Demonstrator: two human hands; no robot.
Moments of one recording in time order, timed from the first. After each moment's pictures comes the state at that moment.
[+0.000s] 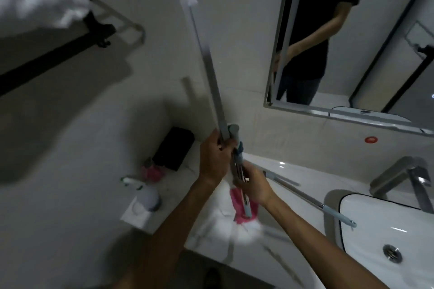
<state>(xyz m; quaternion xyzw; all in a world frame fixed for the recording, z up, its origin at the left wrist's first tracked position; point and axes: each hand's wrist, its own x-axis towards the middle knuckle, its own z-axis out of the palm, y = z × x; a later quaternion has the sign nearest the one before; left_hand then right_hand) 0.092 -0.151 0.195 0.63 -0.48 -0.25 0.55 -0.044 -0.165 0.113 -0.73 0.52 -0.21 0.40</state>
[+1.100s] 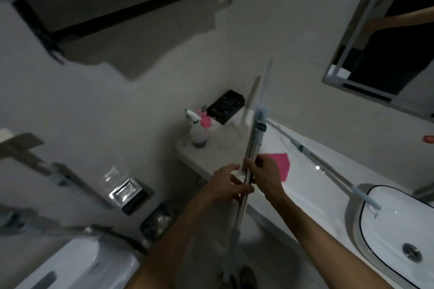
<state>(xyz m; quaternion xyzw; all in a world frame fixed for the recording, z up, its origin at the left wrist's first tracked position) 0.100 0.131 0.127 0.70 -0.39 -0.49 0.34 -0.022 0.037 0.116 -0.69 0.50 -0.24 0.46</state>
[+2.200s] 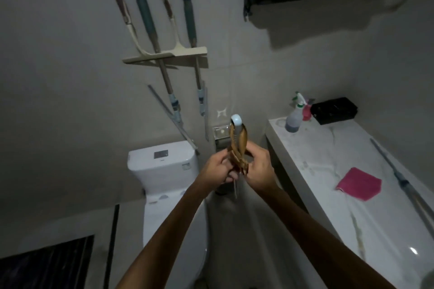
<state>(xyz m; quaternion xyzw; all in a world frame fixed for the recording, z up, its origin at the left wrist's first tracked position) 0.019 0.463 0.196 0.75 -0.14 -0.27 0.59 -0.022 0.327 0.179 -0.80 -0.05 -0.26 0.53</state>
